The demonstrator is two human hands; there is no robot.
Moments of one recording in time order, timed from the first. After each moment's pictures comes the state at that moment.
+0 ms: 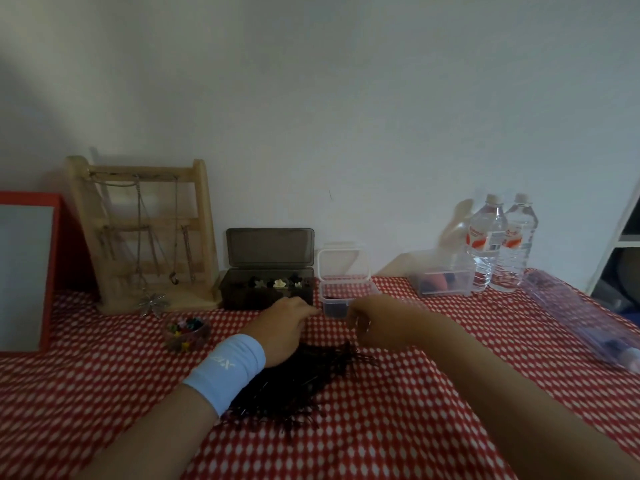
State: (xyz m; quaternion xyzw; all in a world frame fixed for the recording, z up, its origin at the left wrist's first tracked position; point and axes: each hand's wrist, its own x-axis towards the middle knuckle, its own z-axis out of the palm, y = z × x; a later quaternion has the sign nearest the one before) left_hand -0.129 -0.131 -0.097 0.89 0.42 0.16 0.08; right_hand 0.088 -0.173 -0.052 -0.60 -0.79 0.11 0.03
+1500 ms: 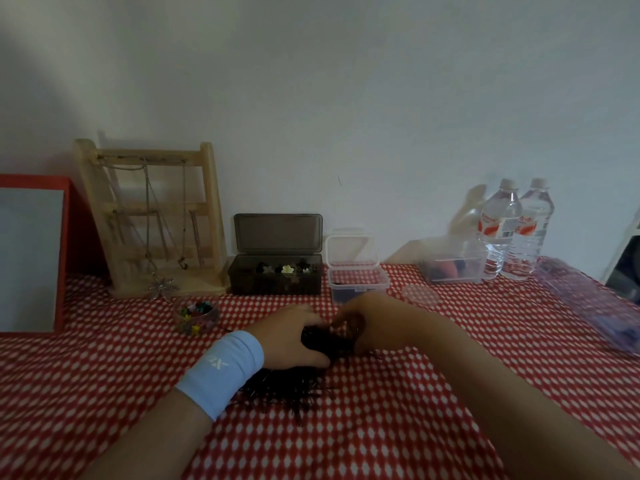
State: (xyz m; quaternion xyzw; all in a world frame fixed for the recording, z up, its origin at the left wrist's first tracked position) left_hand -0.139 -0.154 -0.103 0.88 0.43 0.09 0.17; right_hand 0.066 -0.178 -0.065 -0.56 -0.82 0.16 0.02
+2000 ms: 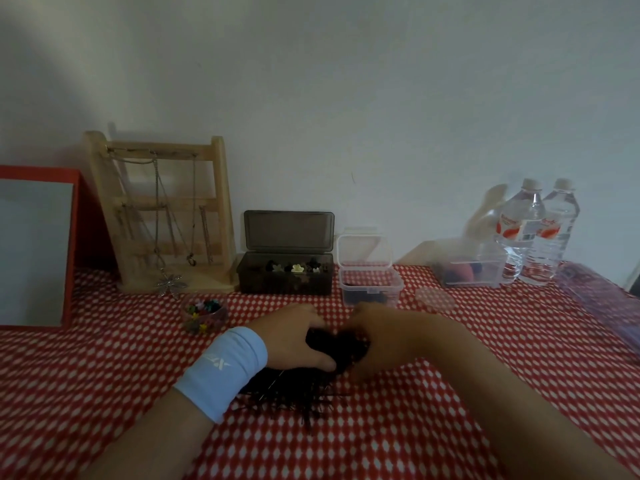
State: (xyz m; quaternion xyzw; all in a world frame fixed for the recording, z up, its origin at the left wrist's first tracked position) left_hand -0.146 -0.156 -0.090 0.88 0.43 0.07 0.18; right_hand 0.057 -0.173 -0.070 -0.53 -0.83 0.17 -0.06
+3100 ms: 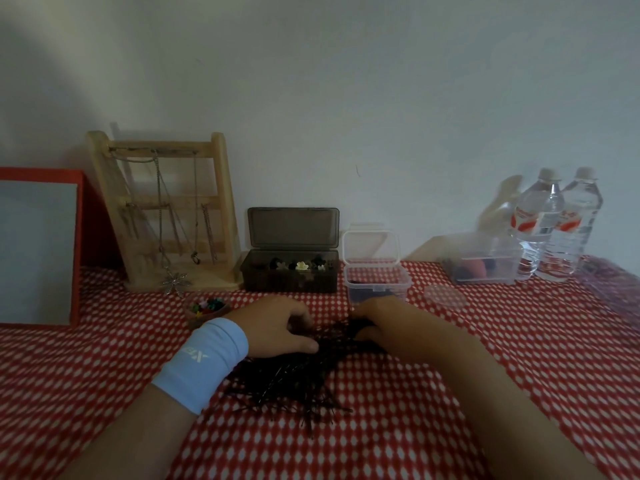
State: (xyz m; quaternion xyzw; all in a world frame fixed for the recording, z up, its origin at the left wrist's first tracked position) left_hand -0.169 -0.148 -0.082 0.84 0.51 0.07 0.19; right_hand 0.059 -0.167 -0.079 -0.55 -0.82 0.13 0.03
